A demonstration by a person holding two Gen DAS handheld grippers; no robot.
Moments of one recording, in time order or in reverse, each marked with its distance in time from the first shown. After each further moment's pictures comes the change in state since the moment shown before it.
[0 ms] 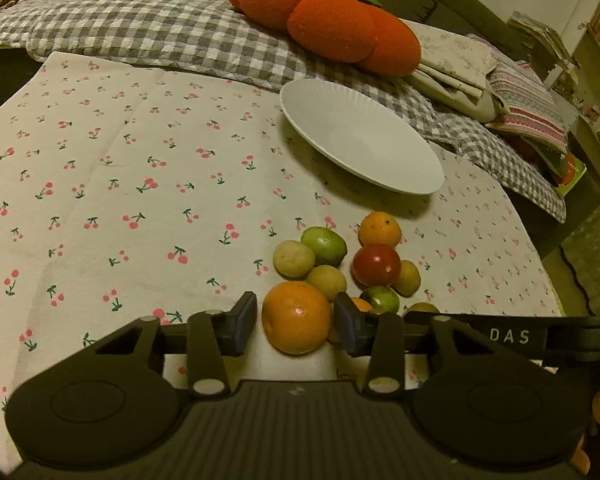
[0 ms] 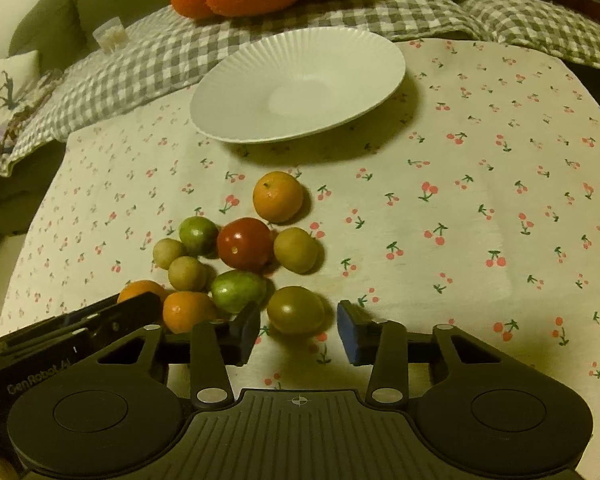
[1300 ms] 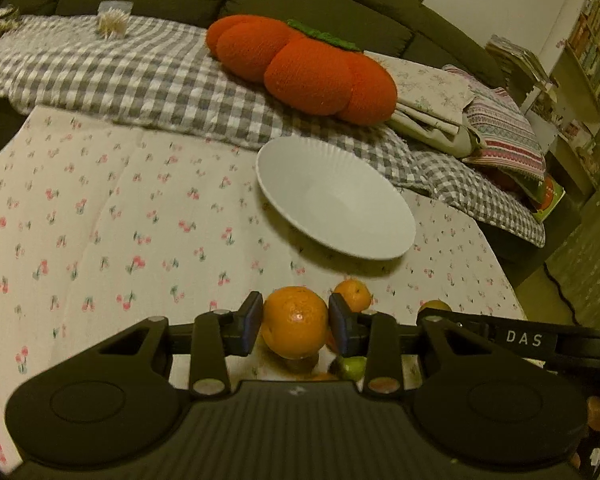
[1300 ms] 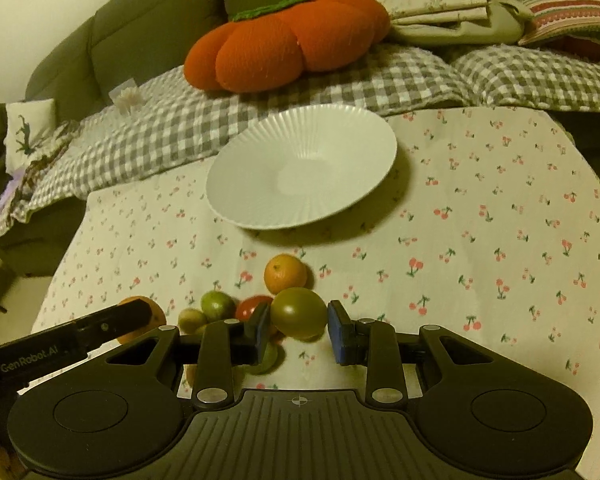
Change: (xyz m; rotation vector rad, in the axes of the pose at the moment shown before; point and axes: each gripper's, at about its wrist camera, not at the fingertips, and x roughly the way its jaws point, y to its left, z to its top) left arm -0.020 -0.009 0.045 0.035 -0.082 -0.049; right arm -0.038 -0.007 0.022 0.015 -0.168 0.034
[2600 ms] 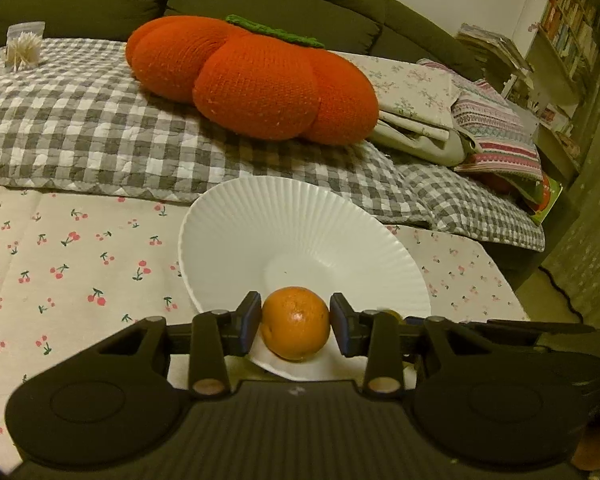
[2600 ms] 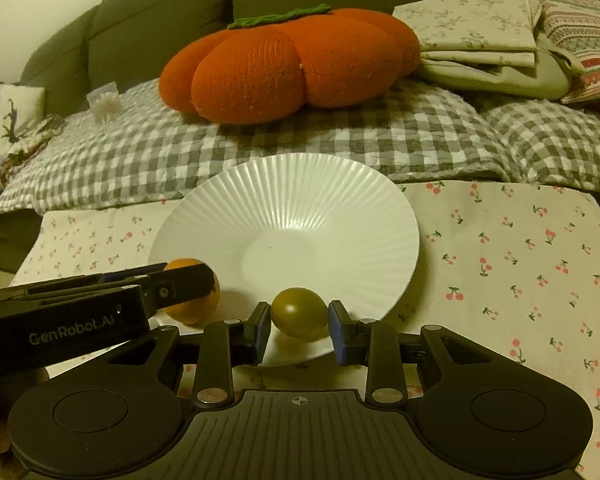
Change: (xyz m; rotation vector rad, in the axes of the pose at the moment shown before) left arm 0.112 -0.019 0.057 0.098 -0.033 -0.092; right arm 0.084 -0.006 0.066 -0.131 -0.066 -0.044
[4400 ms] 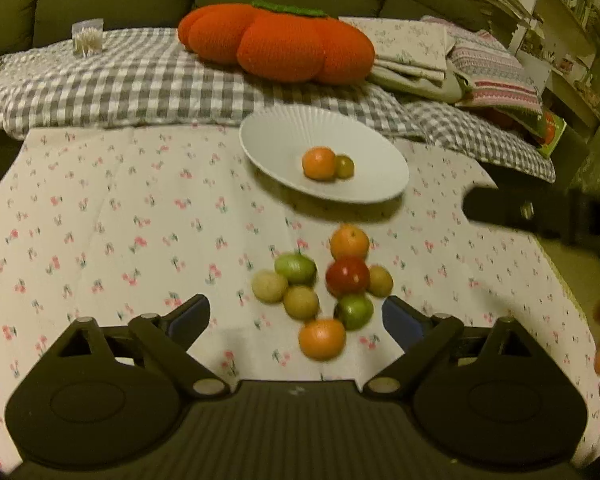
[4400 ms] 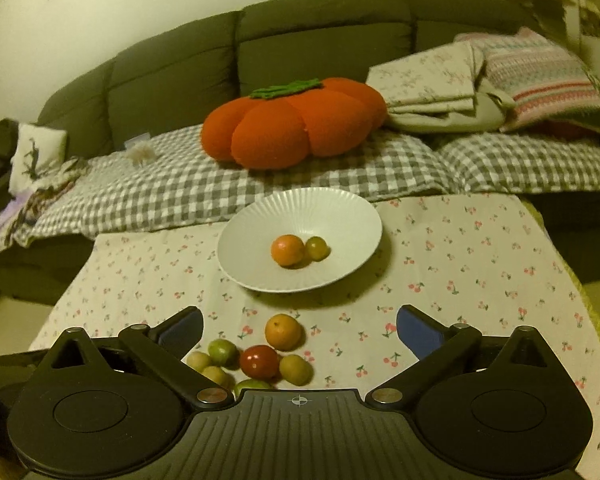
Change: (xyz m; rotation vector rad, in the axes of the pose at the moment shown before) left arm -0.124 -0.030 -0.086 0.066 0.111 0.154; right arm -0.144 0.025 -0.059 0.036 -0.155 -0.015
